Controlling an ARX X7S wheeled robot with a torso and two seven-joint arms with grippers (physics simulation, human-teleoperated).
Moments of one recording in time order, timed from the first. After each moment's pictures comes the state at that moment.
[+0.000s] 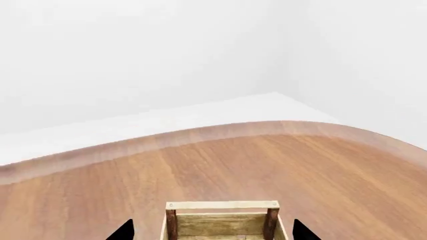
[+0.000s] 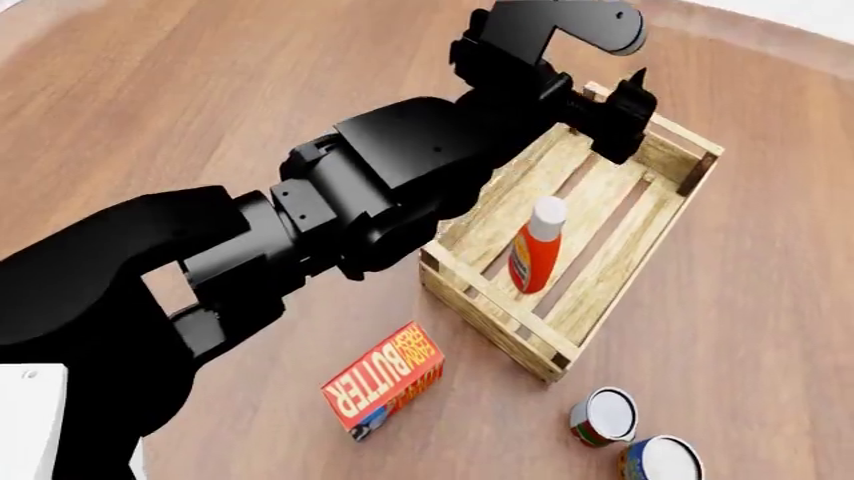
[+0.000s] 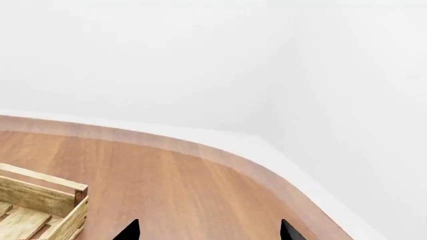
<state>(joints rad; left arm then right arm) -1.65 0.00 1.56 -0.65 -1.41 0.06 -0.17 -0.40 0.54 0.78 -1.00 0.70 0.57 0.64</state>
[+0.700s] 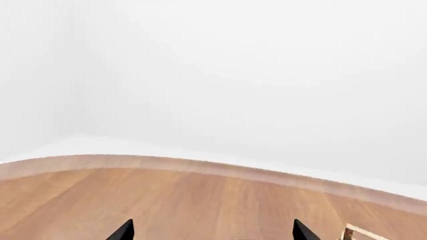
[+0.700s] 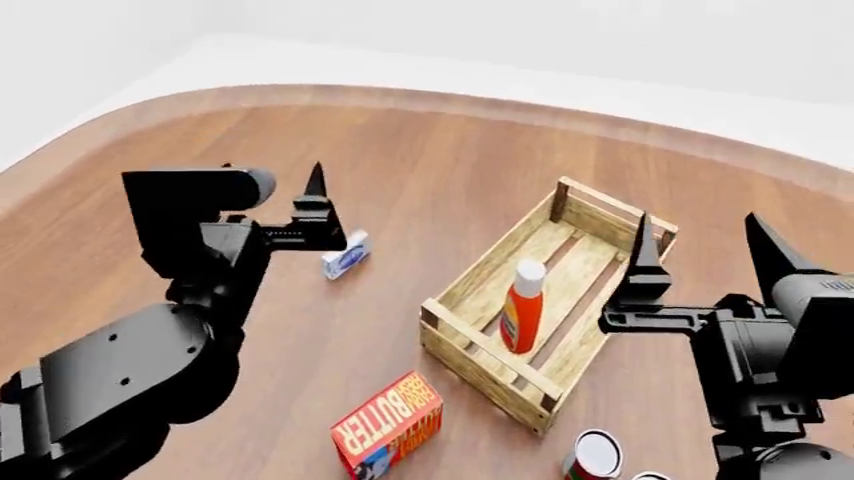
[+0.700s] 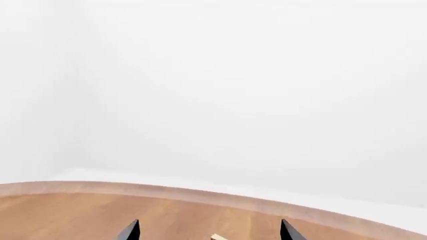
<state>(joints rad) -1.27 -0.84 1.61 0.16 -1.24 0.42 -0.83 0.17 0.60 -0.05 -0.69 0.59 0.41 0.47</state>
